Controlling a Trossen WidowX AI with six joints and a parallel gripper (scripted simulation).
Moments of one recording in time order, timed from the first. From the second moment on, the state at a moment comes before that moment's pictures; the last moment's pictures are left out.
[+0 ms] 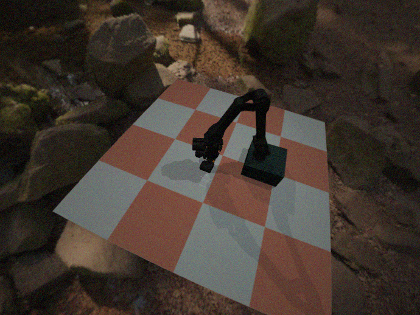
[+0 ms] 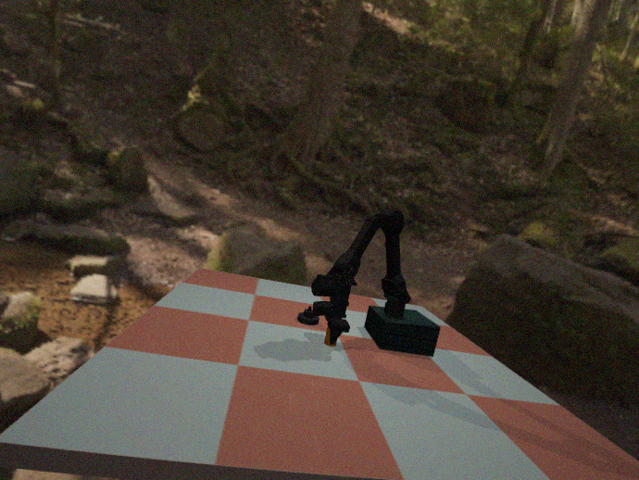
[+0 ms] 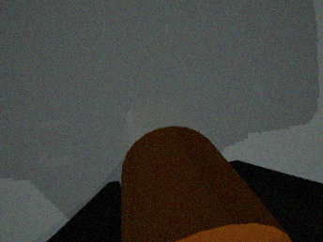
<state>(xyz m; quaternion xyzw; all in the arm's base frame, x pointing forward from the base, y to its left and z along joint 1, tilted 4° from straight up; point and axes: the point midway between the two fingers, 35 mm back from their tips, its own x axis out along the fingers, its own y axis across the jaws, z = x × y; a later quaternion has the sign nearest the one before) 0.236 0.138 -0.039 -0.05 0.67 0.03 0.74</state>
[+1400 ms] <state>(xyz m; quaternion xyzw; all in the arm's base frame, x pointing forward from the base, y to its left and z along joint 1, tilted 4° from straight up) 0.232 0.125 0.095 -0.05 0.68 0.03 0.73</state>
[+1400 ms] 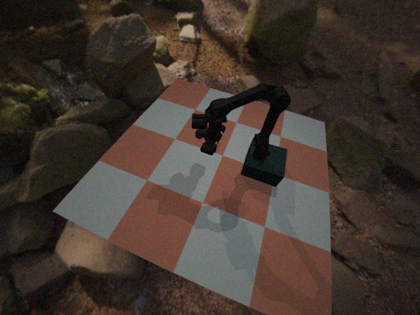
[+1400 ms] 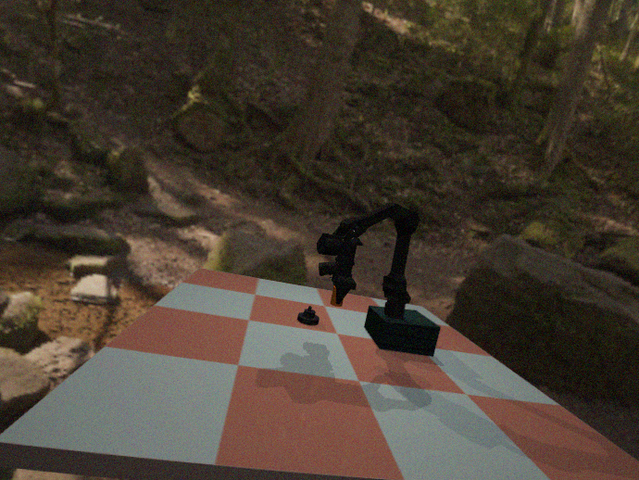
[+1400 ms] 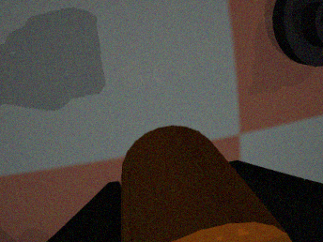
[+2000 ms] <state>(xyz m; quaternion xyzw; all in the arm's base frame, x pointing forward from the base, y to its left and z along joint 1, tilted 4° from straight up) 0.264 0.086 0.084 -0.05 0.68 0.03 0.73</state>
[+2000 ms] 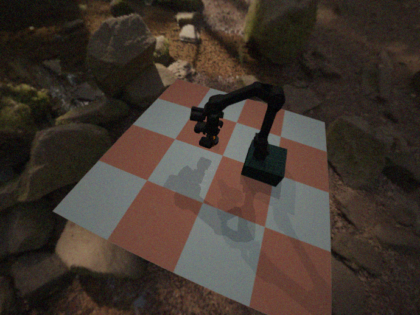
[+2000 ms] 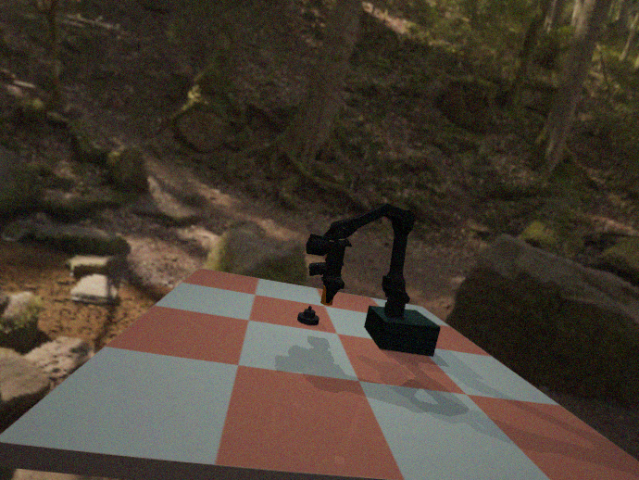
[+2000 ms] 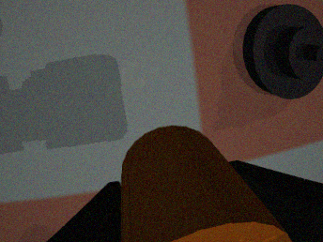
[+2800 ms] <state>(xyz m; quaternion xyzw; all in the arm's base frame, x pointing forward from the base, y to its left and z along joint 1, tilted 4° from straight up) 0.297 0.022 0.070 -0.05 0.68 0.03 0.73</state>
